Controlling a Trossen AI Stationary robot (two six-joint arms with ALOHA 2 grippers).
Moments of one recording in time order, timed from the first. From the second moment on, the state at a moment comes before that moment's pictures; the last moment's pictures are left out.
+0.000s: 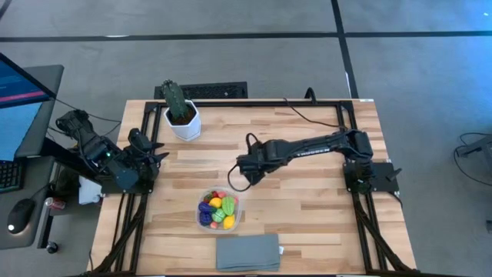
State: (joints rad) left arm -0.71 0.58 0.80 -1.40 -0.92 -1.08; right arm 0.10 2.01 1.76 -1.23 0.27 0.89
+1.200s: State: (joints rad) left arm -0.71 0.58 0.80 -1.40 -0.91 -1.09; right arm -0.11 2.02 1.52 -1.17 0.08 1.22
